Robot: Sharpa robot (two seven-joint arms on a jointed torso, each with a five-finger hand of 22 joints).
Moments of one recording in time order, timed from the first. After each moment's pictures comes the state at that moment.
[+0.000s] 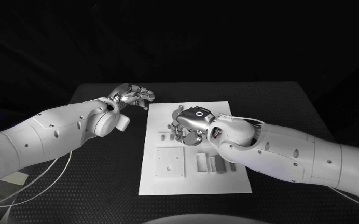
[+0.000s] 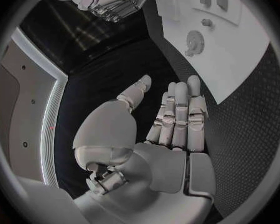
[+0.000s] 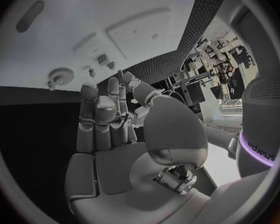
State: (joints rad) left arm 1.14 -0.76 -0.07 1.16 -0.37 -0.20 0.22; left_hand 1.05 -0.06 0.45 -0.28 0.07 0.80 0.19 0.25 0.54 1.09 0.12 0.13 0.32 0.92 0.02 1.14 0.44 0.03 1.13 -0.09 0.08 1.29; right arm 1.08 -0.55 -0.09 1.46 -1.80 -0.27 -0.05; right_hand 1.19 -0.07 0.59 -0.29 0.05 1.04 0.10 0.35 0.54 1.33 0.02 0.17 0.31 1.32 -0.07 1.20 0.83 0.23 1.20 -0.01 0.73 1.31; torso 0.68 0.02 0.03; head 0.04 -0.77
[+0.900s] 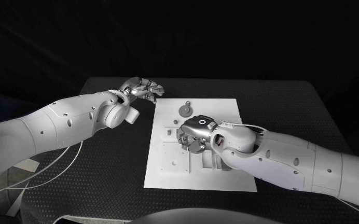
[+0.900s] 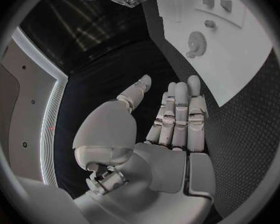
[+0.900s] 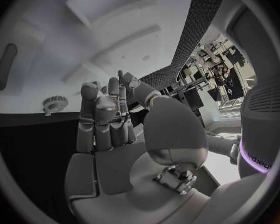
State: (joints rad) left arm 1.14 -0.75 -0.07 1.16 -0.37 -0.20 0.21; left_hand 1.05 -0.06 0.45 -0.28 0.07 0.81 0.20 0.25 0.54 1.09 0.12 0.13 0.32 0.92 0.02 1.14 0.44 0.03 1.13 -0.08 0.08 1.29; right arm 1.04 -0.51 -0.12 1.42 -1.81 -0.22 -0.05; right_hand 1.18 -0.07 0.59 -0.29 0.05 1.04 0.10 0.34 0.54 1.33 0.02 0.17 0.31 1.32 -0.07 1.20 0.83 0.23 1.20 -0.01 0.73 1.31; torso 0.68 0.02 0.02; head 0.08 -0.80
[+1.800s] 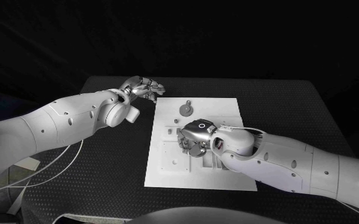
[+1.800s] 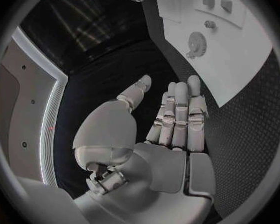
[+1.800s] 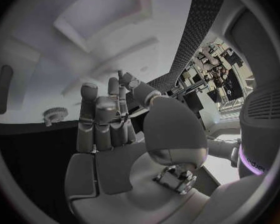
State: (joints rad) left arm 1.14 -0.75 -0.07 1.16 -0.37 -0.20 0.21; left_hand 1.05 -0.06 0.45 -0.28 0.07 0.80 0.20 0.25 0.54 1.09 0.12 0.14 0.33 0.93 0.01 1.14 0.44 0.03 1.14 -0.09 0.08 1.29; right arm 1.03 -0.50 -0.14 1.40 -1.81 -0.20 -0.05; right_hand 1.19 -0.06 0.59 -0.29 0.05 1.04 0.10 0.34 0.55 1.33 0.03 0.16 0.32 1.32 -0.07 1.21 0.83 0.23 1.19 -0.01 0.73 1.31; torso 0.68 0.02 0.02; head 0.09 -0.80
